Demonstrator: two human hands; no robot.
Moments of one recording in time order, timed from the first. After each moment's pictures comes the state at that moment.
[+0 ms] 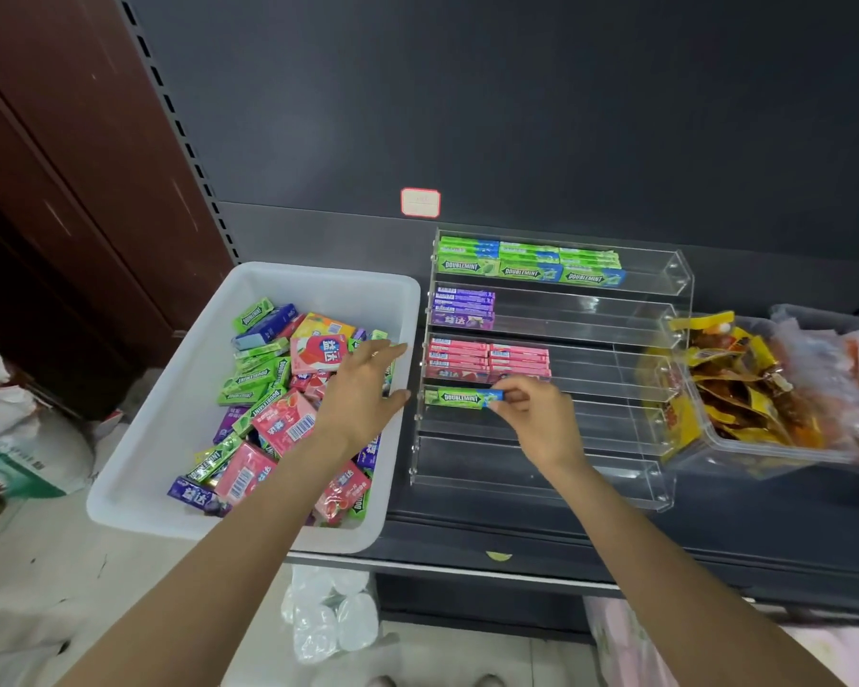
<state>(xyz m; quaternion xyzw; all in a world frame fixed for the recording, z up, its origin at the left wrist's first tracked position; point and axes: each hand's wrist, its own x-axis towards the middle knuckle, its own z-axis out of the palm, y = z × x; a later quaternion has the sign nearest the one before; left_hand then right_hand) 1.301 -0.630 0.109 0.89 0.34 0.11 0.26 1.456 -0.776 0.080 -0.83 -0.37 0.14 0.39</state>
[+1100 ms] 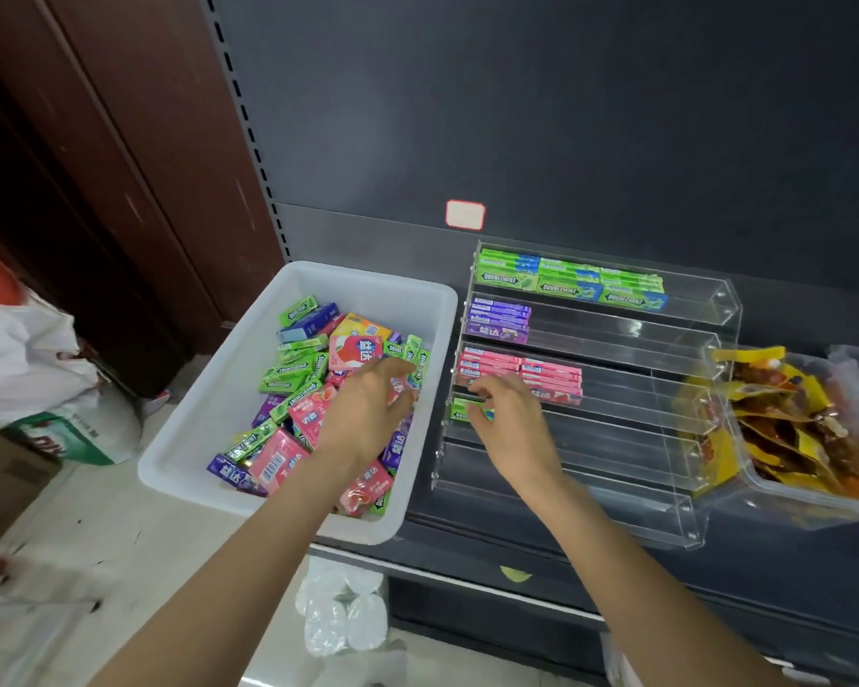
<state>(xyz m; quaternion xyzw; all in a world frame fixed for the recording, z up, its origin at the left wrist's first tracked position) 1.273 -0.642 0.117 0.85 0.41 0.18 0.29 1.412 -0.747 0.103 -0.82 -0.48 0.12 0.29</state>
